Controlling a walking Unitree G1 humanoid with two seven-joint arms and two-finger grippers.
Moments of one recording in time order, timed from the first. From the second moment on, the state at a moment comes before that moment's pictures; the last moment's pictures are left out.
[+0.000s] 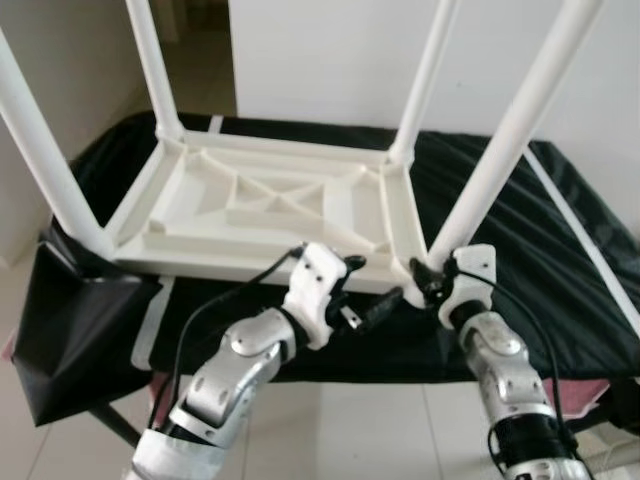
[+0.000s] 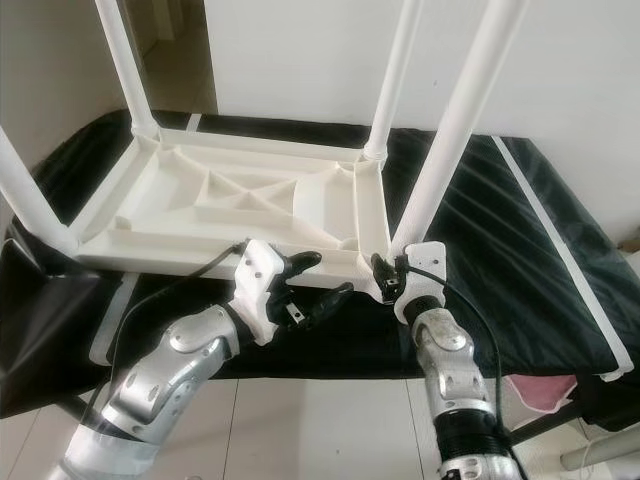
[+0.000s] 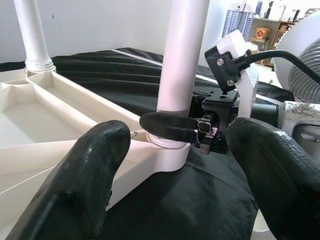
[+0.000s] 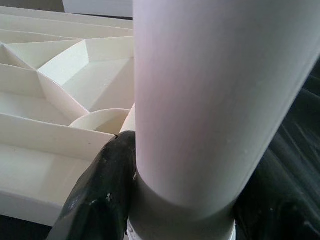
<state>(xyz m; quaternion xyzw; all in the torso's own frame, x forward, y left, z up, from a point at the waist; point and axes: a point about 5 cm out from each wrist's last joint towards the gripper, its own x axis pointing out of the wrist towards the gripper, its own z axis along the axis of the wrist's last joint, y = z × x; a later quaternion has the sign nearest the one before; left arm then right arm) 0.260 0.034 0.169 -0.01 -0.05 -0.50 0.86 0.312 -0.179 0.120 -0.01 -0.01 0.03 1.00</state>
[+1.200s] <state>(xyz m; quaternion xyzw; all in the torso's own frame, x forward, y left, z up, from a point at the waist) 0.261 0.030 0.172 0.00 -0.07 -0.50 0.86 0.302 -0.158 0.123 0.06 -0.03 -0.09 0.99</state>
